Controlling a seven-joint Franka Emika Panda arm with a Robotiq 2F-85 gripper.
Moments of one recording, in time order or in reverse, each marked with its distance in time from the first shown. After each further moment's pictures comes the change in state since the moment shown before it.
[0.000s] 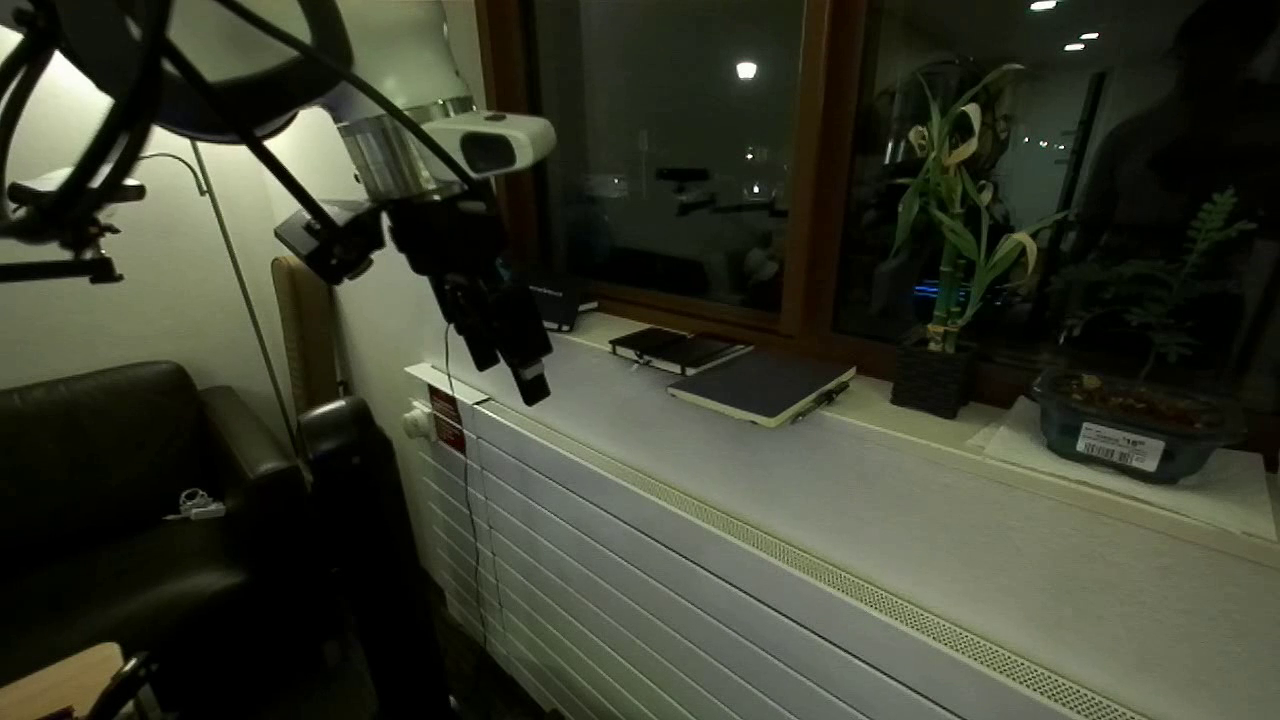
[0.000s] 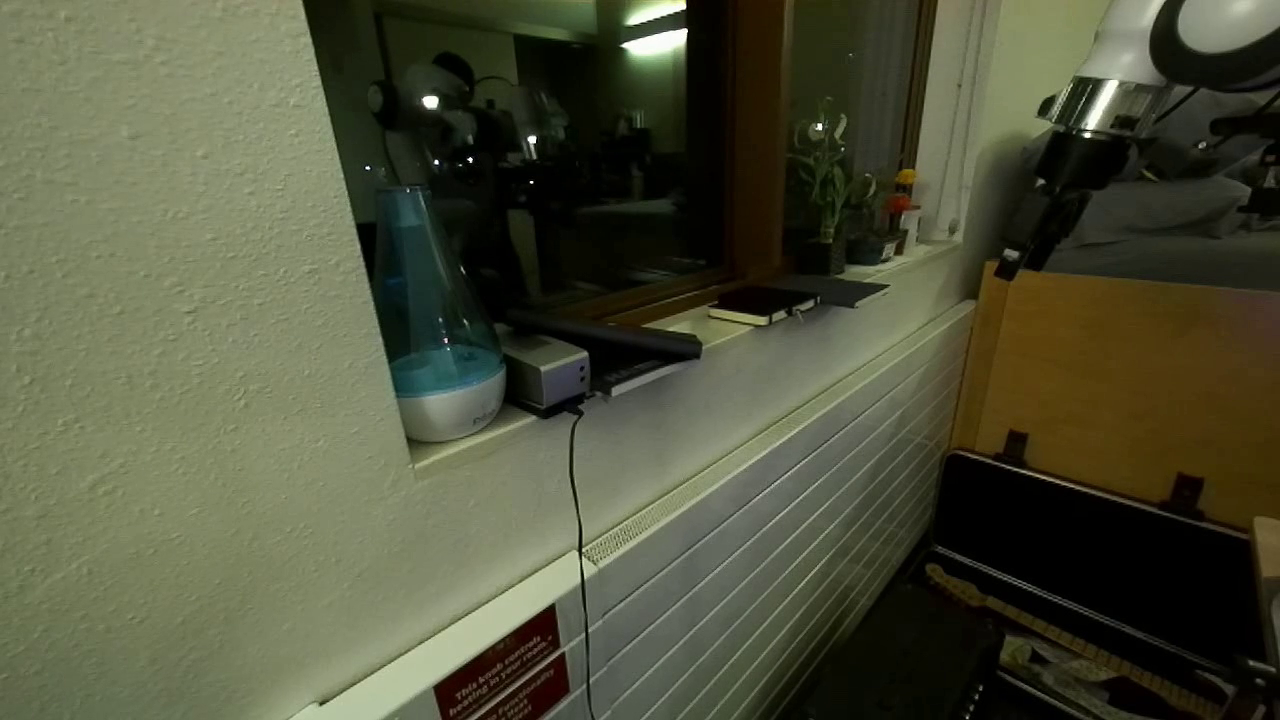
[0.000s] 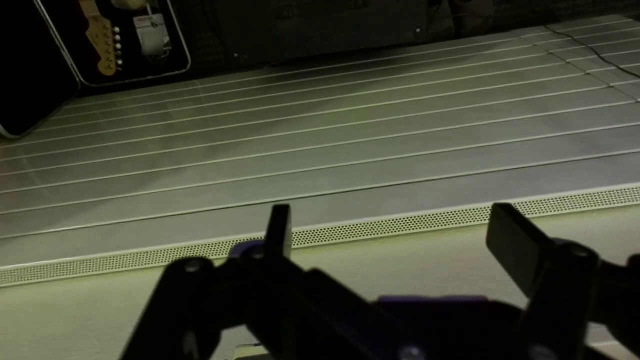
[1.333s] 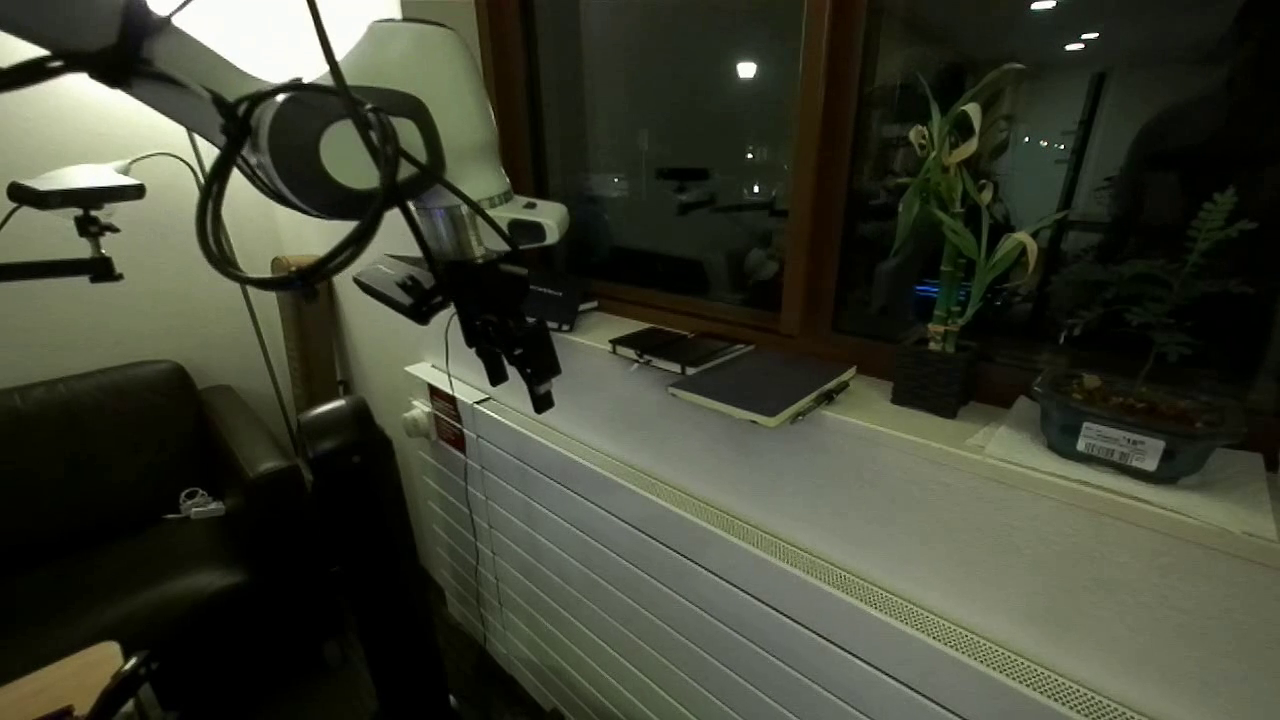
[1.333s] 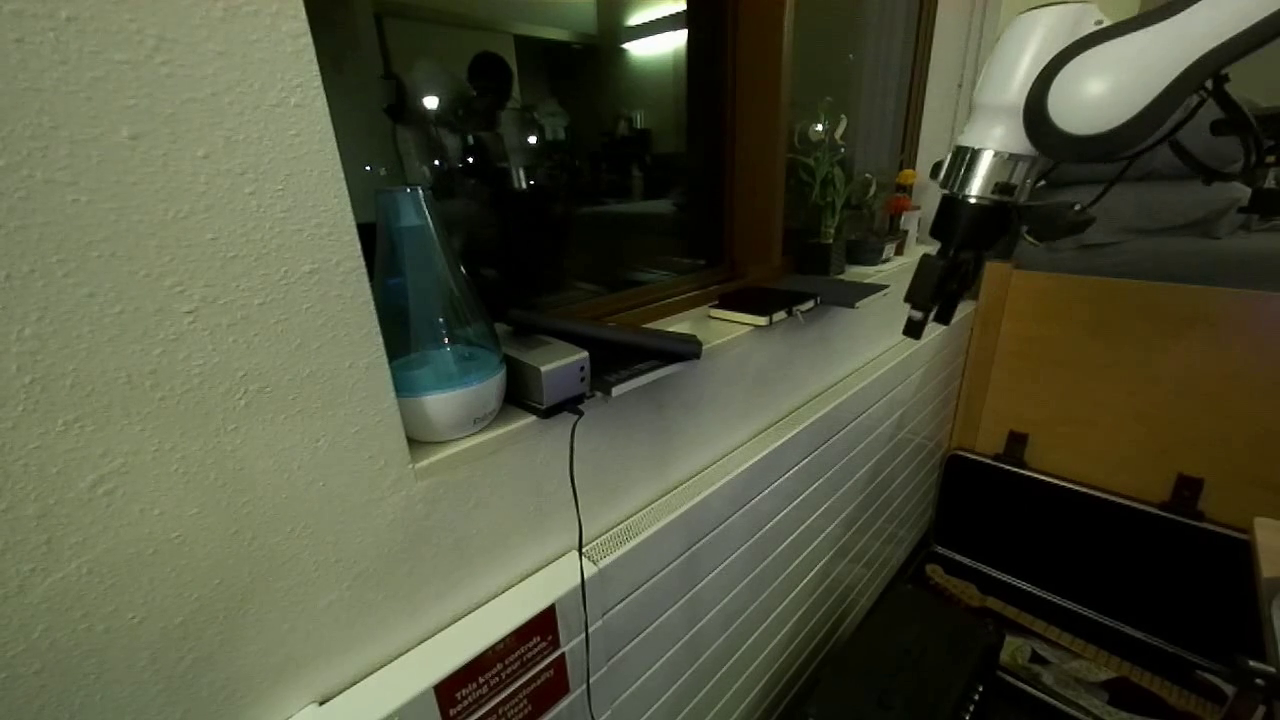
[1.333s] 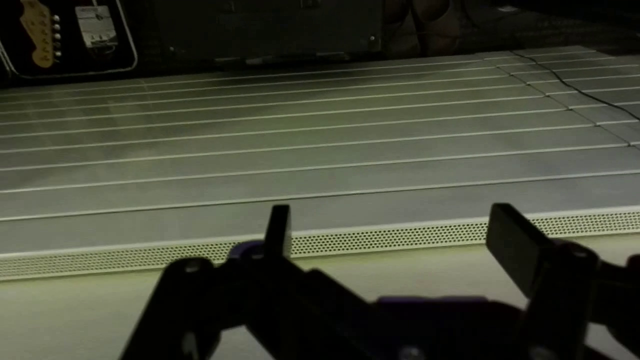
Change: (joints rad) arm 0.100 0.289 0.123 0.107 0.075 0.118 0.080
